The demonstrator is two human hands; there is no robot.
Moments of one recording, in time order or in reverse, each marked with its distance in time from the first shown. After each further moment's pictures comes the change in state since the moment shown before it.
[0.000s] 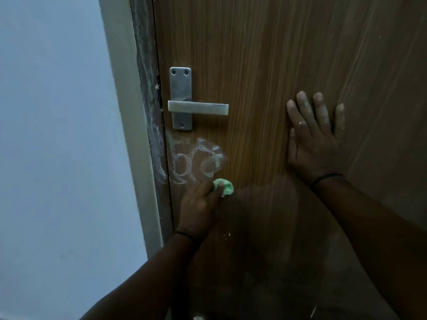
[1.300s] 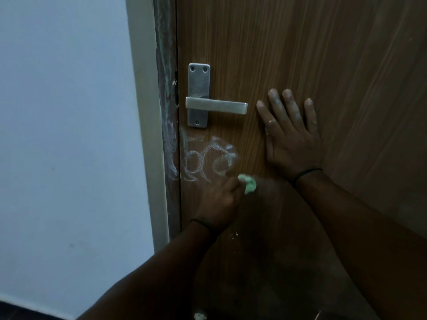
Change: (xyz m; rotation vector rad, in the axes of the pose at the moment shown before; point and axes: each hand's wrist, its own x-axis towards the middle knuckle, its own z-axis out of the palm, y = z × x) left_hand 0.021 0.009 0.006 0.049 0.003 0.182; right_hand 0.030 -0.058 0.017 0.046 0.001 -0.161
